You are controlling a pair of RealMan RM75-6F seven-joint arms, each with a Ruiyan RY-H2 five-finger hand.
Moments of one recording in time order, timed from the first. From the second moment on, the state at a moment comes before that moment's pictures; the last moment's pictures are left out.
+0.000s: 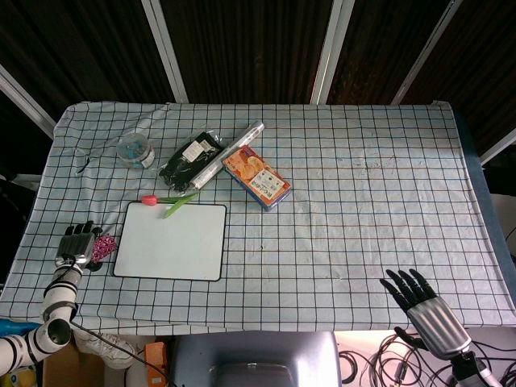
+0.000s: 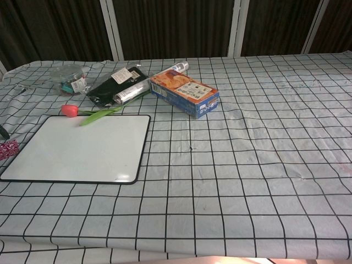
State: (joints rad) left arm -0.68 -1.37 -0.02 -1.31 0.51 0.84 0.55; right arm 0.09 -1.09 -0.17 -1.61 -1.84 1.42 -0.11
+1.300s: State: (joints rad) left arm -0.68 -1.39 -0.02 -1.26 0.48 0.85 0.58; right arm 0.09 -1.09 -0.17 -1.61 -1.84 1.42 -0.11
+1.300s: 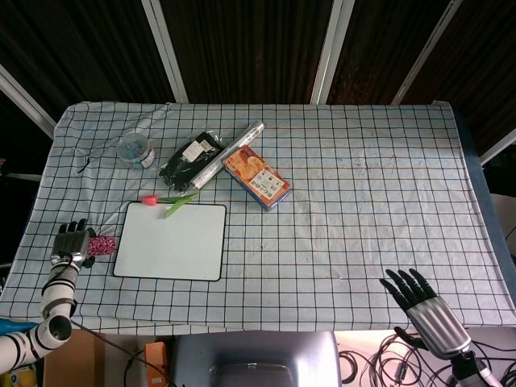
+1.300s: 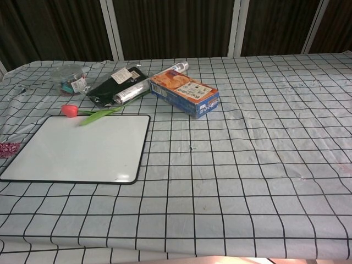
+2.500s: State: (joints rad) left arm -0.66 -1.27 -0.11 -1.47 0.61 0.92 0.47; right arm 0.09 -1.08 -0.17 -1.61 -1.85 1.44 -0.09
